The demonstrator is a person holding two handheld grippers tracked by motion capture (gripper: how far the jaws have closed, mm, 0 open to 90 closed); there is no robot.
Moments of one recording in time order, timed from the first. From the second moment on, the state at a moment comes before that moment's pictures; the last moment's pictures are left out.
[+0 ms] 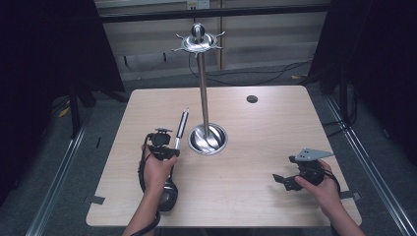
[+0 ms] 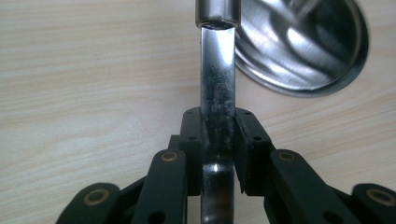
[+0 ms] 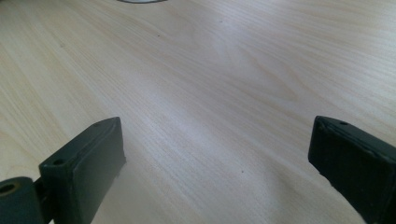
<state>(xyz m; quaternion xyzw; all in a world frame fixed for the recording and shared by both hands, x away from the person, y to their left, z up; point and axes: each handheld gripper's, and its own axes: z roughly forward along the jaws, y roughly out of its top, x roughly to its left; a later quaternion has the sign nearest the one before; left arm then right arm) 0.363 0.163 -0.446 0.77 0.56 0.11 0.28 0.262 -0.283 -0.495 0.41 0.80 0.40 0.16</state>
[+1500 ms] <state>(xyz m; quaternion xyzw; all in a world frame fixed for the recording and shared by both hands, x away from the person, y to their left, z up) 0.308 0.192 -0.365 0.70 0.42 0.20 0.54 0.262 -0.281 -0.495 0.41 0.80 0.41 0.16</state>
